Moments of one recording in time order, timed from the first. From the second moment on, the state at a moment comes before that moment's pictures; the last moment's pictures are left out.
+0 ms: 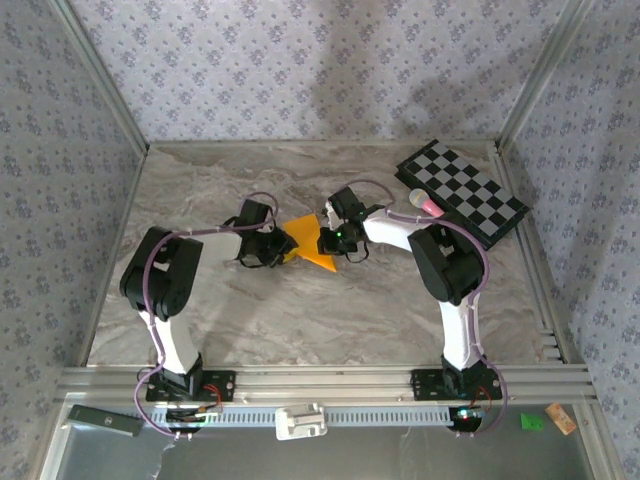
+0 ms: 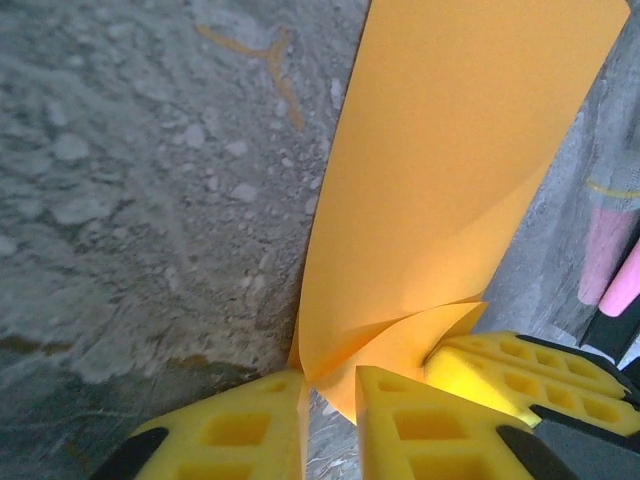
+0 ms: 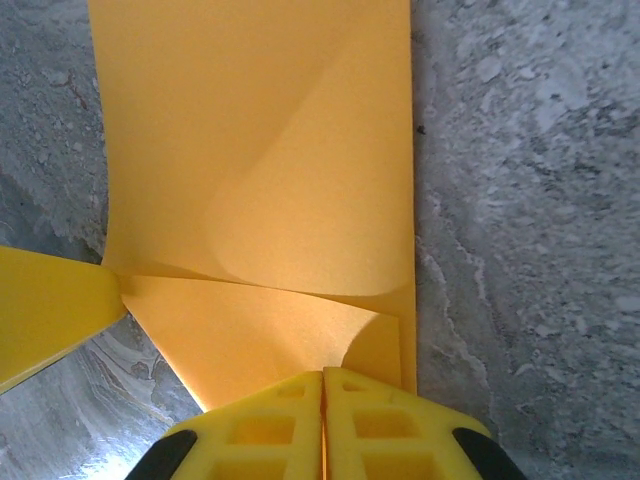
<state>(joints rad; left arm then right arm) -0.42 1.83 0.94 -0.07 0.47 -1.15 0.58 2.04 1.32 -0.37 -0.36 0.45</state>
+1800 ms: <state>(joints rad) -0.43 1.85 1.11 -0.25 0.46 -1.03 0.56 1.80 1.16 -0.25 -0.25 0.18</state>
